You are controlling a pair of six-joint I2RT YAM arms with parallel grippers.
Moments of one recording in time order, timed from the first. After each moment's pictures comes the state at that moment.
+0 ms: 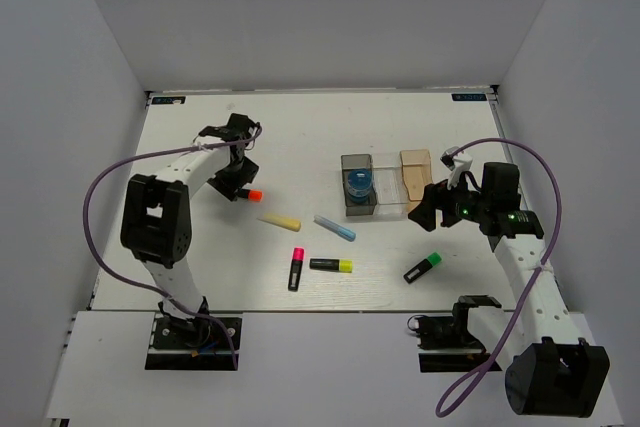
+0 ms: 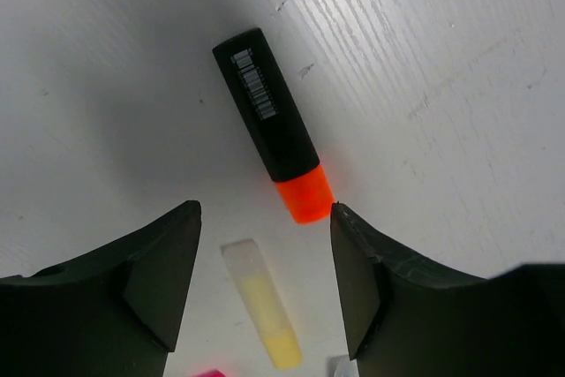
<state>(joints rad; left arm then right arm) -0.28 1.79 1.33 -0.89 -0.32 -1.19 0.01 0.90 0.72 -0.57 -0.67 -0.20</state>
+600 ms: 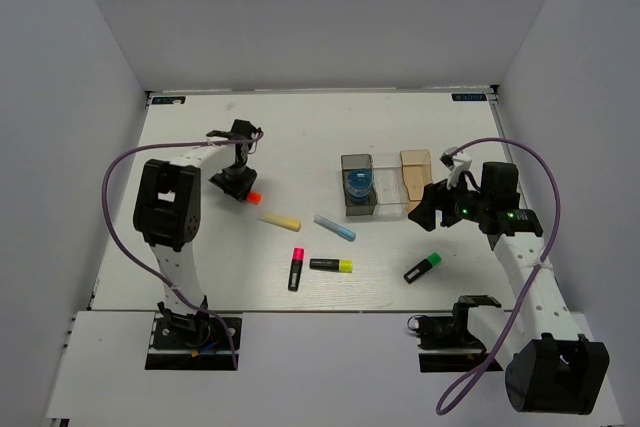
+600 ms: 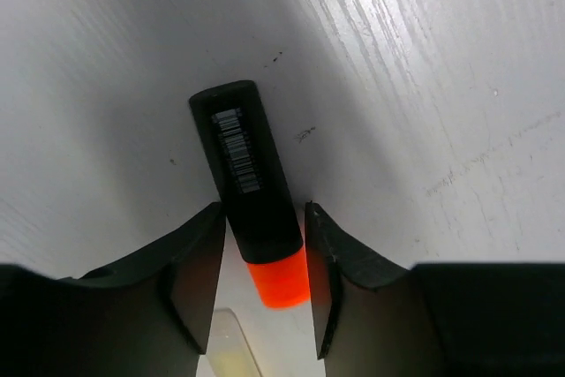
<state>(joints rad) -0.25 1.95 1.34 -0.80 -0.32 -1.24 0.01 0.92 0.72 -0.57 -0.67 -0.20</state>
